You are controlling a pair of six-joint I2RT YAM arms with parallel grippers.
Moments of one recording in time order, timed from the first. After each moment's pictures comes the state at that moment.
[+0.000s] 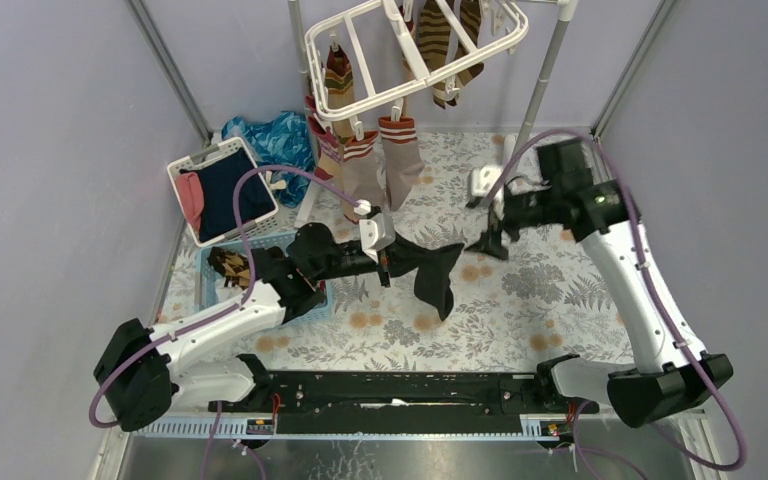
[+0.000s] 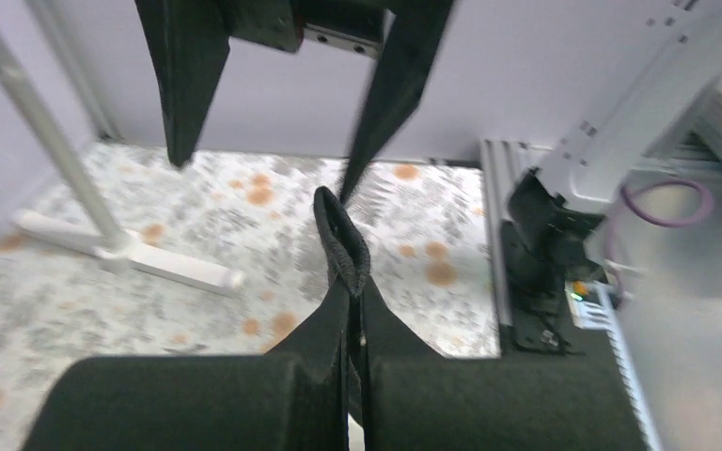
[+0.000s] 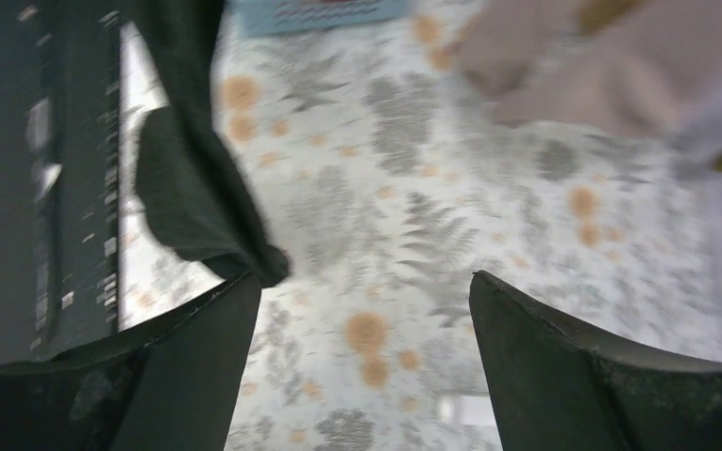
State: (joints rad) left arm -0.84 1.18 0.75 0.53 0.60 -0.08; right arm 0.38 1.22 1.40 -1.13 -0.82 -1.03
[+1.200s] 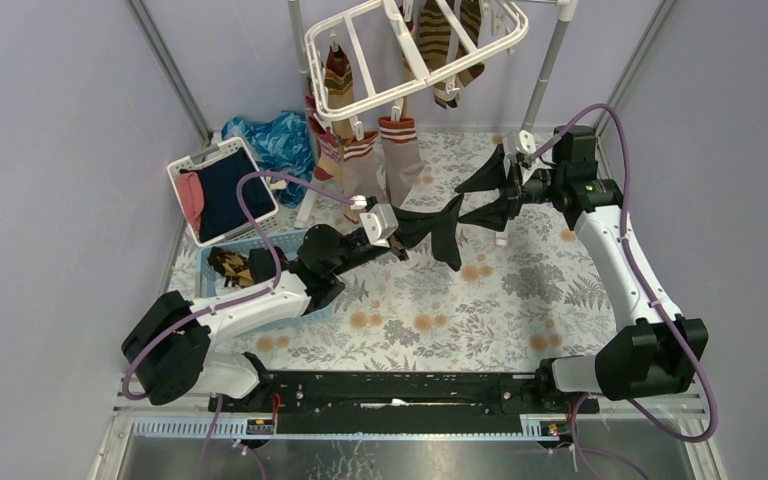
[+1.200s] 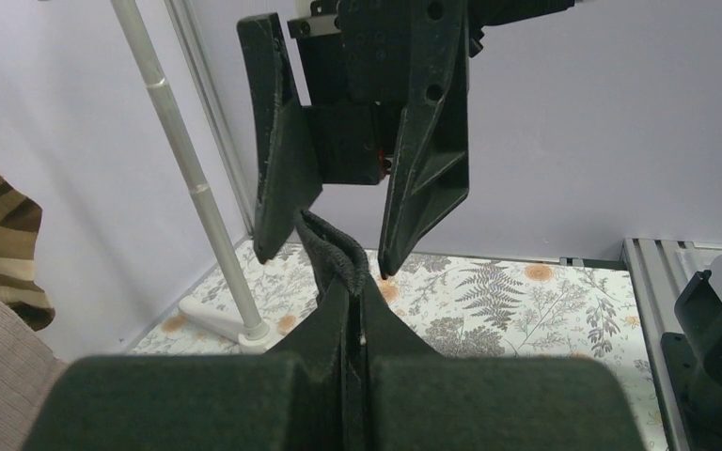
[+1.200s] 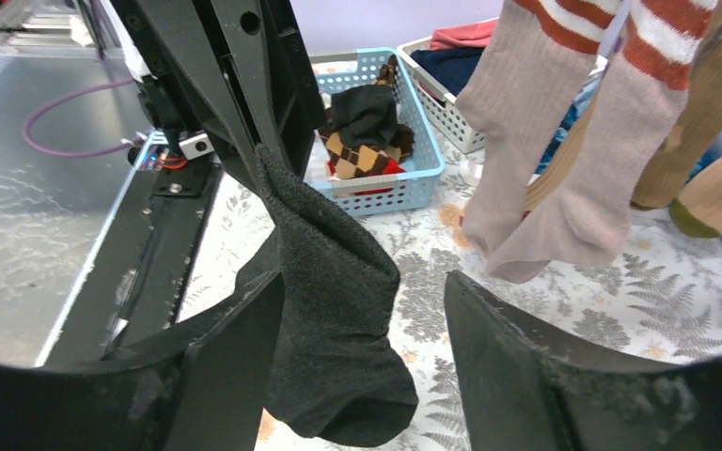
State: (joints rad) left arm -0.84 1.35 0.76 0.98 0.35 0.03; right arm 0.11 1.35 1.28 -0.53 -1.45 -0.64
